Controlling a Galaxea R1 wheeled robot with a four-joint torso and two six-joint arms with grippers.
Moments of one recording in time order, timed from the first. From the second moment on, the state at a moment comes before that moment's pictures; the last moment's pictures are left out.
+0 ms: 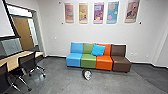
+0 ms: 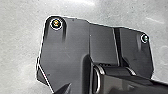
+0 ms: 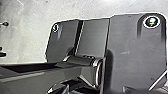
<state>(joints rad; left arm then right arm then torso) 1.46 3.04 -2.72 -0.18 0.03 0.15 -1.59 2.85 -2.38 -0.10 0.11 0.10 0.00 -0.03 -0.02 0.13</state>
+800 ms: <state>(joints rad) 1.46 3.04 -2.72 -0.18 0.03 0.15 -1.59 2.85 -2.38 -0.10 0.11 0.10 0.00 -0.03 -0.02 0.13</state>
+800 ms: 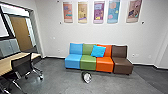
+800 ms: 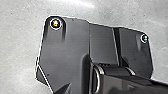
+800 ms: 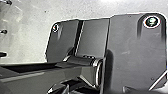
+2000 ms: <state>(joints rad) 1.46 3.04 -2.72 -0.18 0.03 0.15 -1.59 2.86 -2.39 -0.10 0.11 0.10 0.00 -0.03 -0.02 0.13</state>
